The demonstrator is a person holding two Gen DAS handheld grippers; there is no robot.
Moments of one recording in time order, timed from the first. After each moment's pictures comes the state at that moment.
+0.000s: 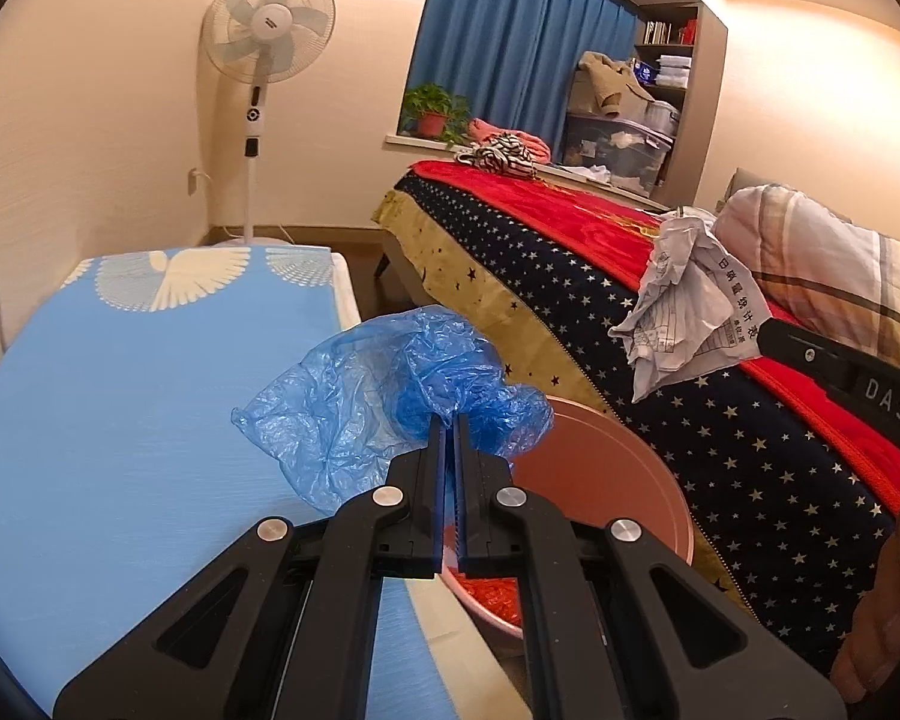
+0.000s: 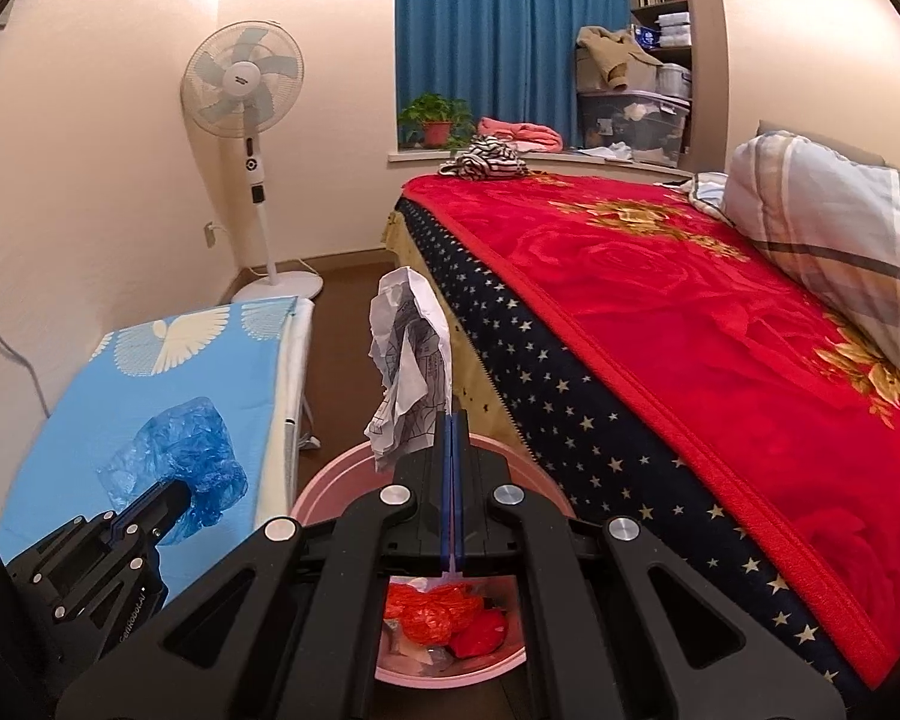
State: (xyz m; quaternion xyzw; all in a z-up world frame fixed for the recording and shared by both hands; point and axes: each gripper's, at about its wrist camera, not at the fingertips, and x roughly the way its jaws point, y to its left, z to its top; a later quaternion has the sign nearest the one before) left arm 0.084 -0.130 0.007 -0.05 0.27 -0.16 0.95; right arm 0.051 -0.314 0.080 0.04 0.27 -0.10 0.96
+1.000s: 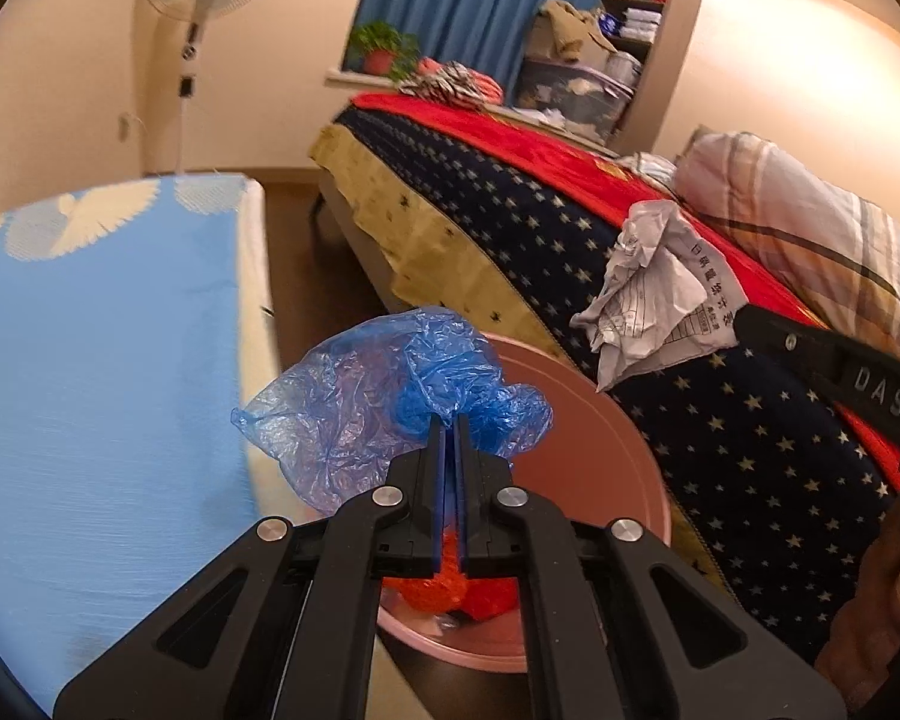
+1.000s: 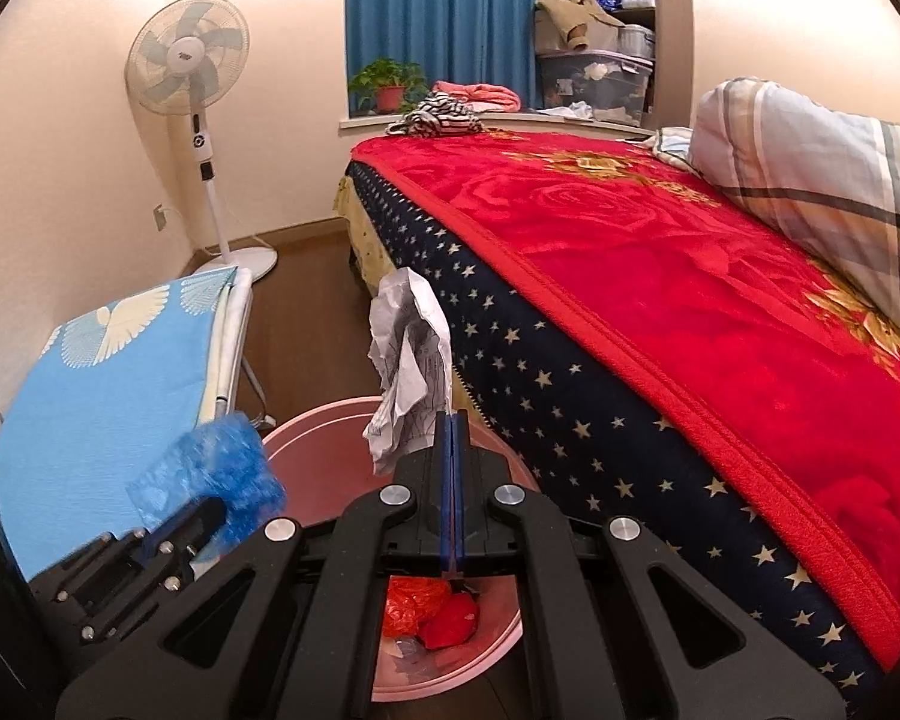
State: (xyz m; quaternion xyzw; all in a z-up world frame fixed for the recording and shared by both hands) left arm 0.123 -0.178 -0.038 -0.06 0.33 -0.24 0.91; right arm 0.073 -0.347 0.046 0.06 0.30 -0.15 0.94
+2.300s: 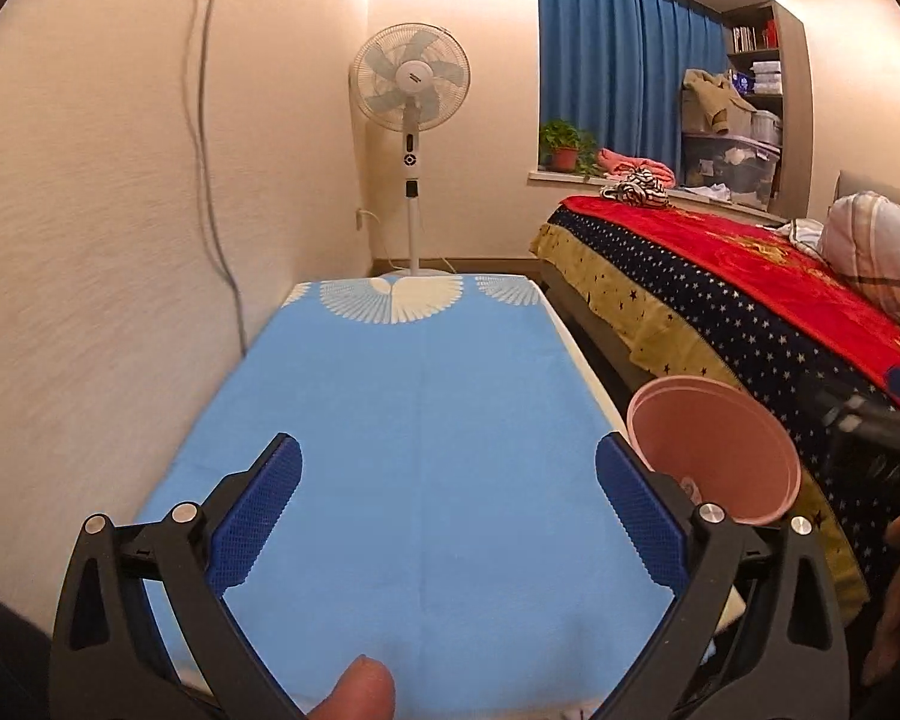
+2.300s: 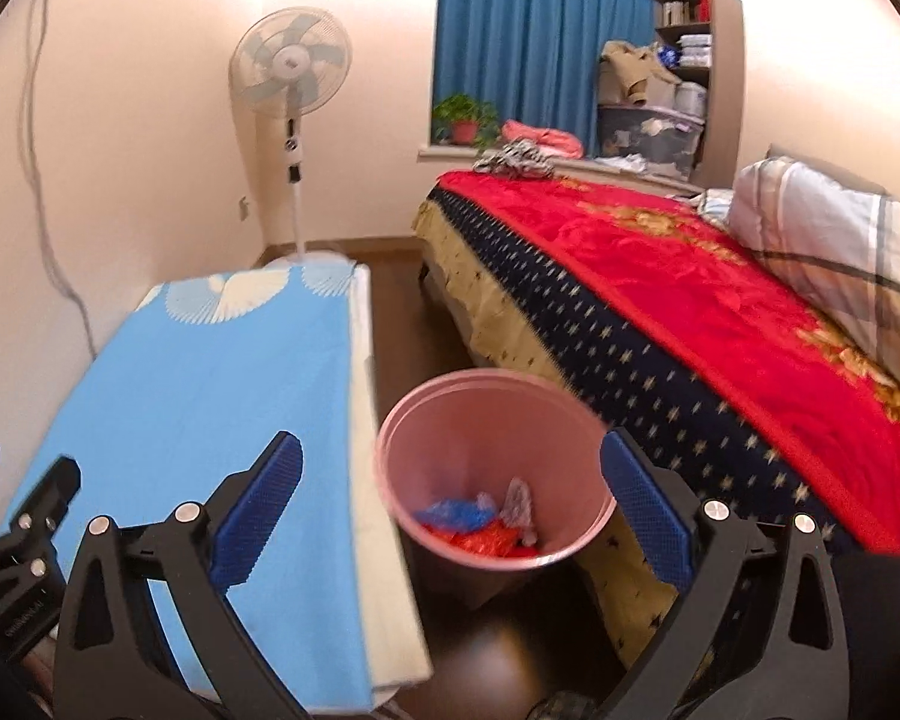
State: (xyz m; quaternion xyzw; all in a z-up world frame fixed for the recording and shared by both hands) left arm -0.050 -0.005 0.053 0.00 0.23 0.01 0.97; right arm -0.037 -0.210 0.074 0.00 0.29 -0.07 0.95
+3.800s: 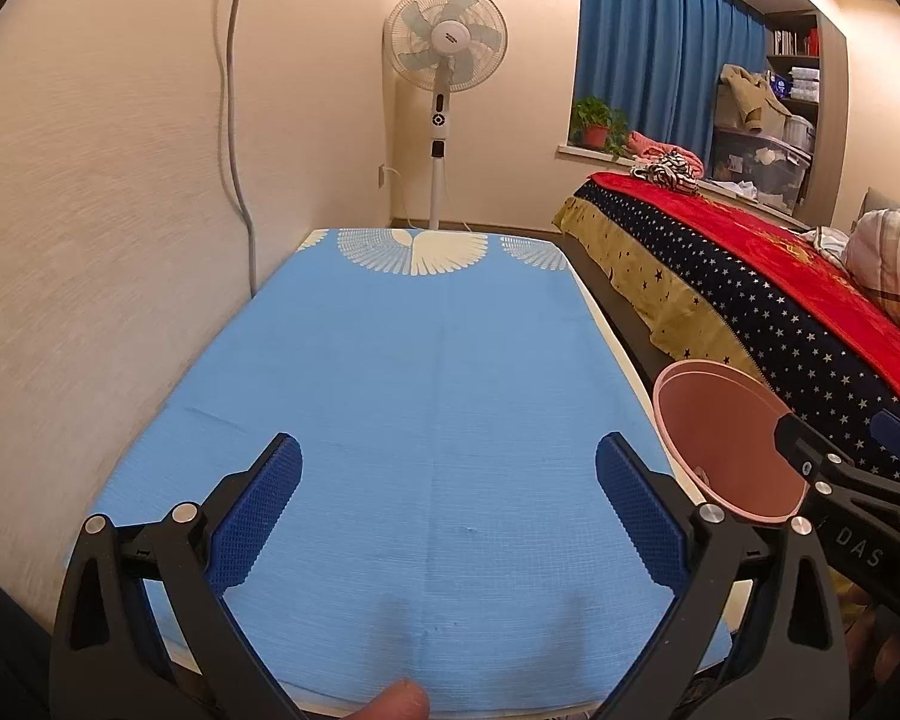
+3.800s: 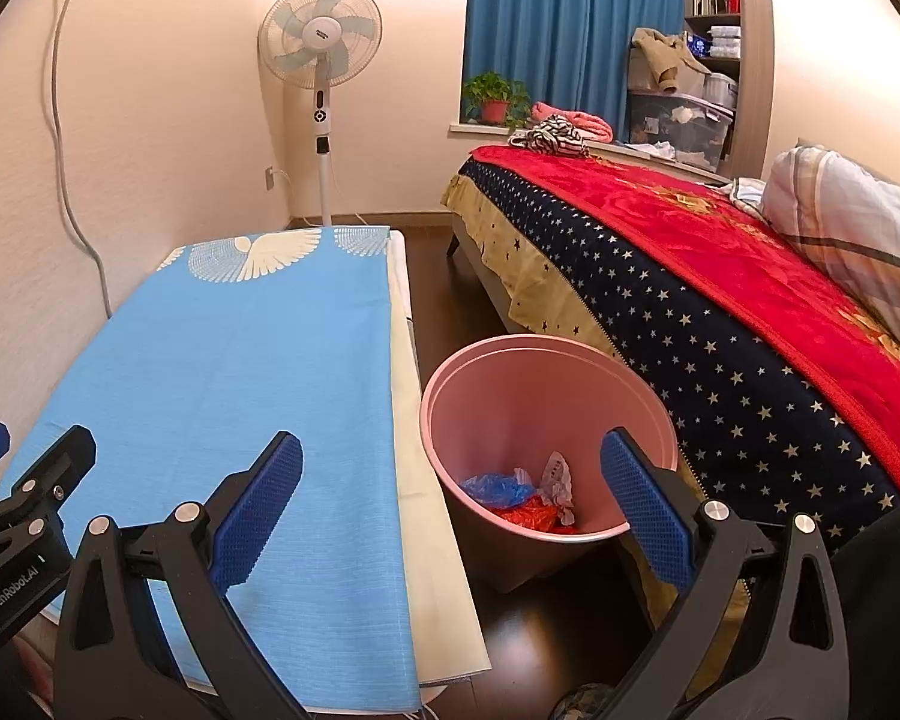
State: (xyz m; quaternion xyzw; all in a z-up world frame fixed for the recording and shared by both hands) left arm -0.030 0.006 0.023 -0.04 0.27 0.04 0.96; right arm -0.020 -0.192 0.042 0.00 0.29 -0.06 0.95
